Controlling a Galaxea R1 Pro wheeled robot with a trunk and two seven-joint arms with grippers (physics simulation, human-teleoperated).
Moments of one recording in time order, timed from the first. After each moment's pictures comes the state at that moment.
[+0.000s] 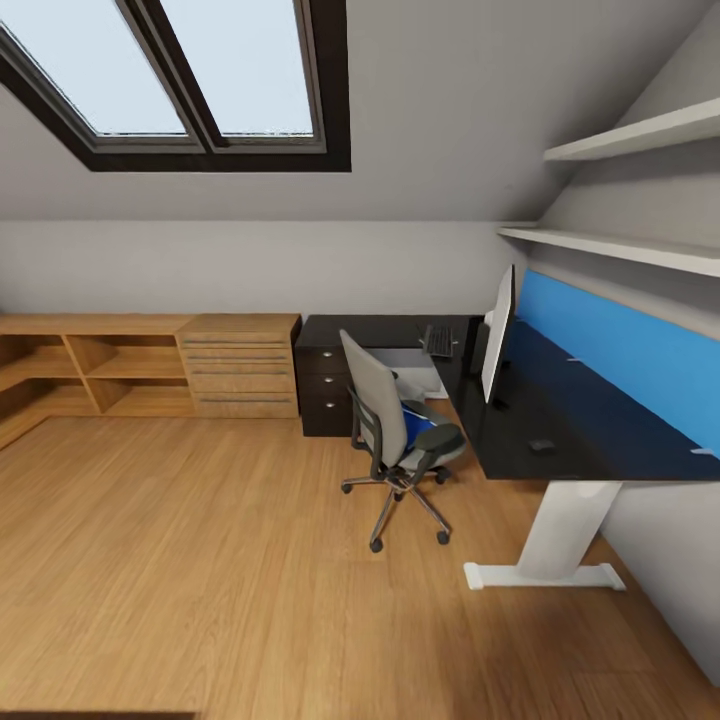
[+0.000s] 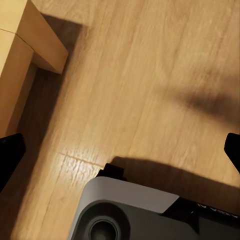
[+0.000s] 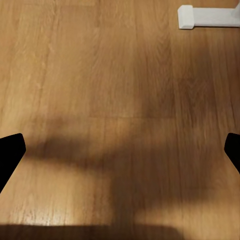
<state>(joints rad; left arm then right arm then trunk) 0.00 -0.03 -0.10 -0.41 0.32 -0.24 0.20 -0.22 0.05 0.00 -0.19 0.04 -0.41 -0.05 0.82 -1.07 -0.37</state>
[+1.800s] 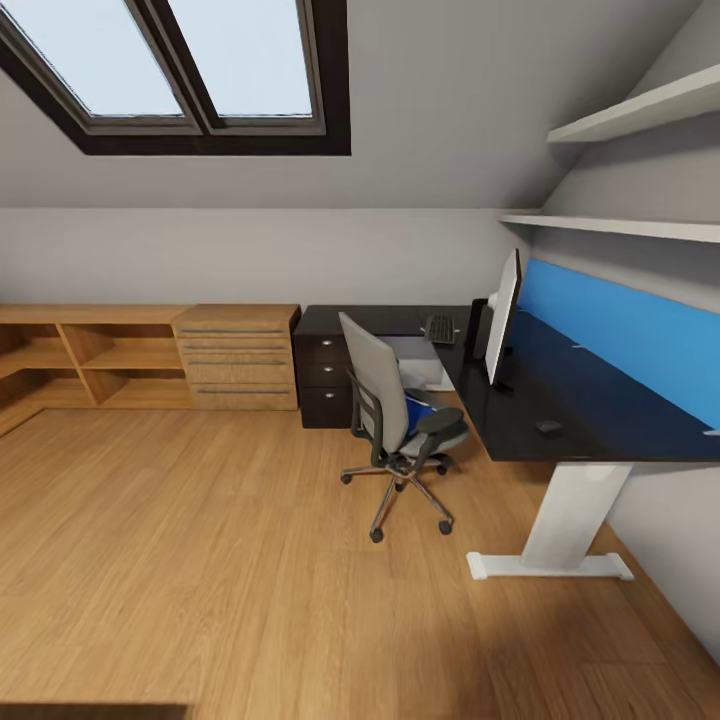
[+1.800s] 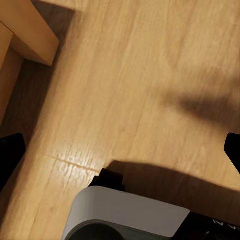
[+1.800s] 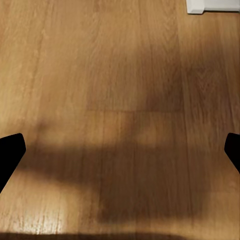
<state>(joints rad) 0.00 -0.03 -0.10 -0.41 0.32 -0.24 0.20 -0.22 0.05 0.00 -0.19 0.05 -0.41 -0.05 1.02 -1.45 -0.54</state>
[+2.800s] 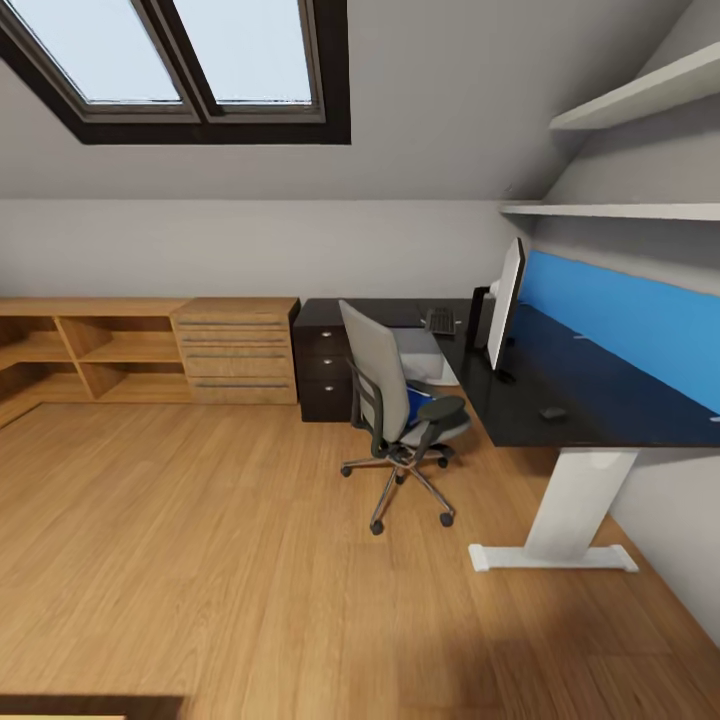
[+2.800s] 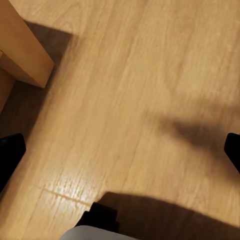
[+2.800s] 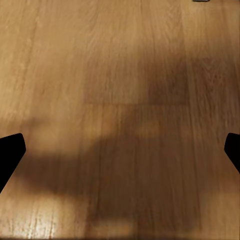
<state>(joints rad) 0.00 -0.03 -0.11 -0.41 0.32 -0.37 0.20 -0.22 0.05 0.00 -0.19 0.05 -0.41 -0.05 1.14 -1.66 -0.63</state>
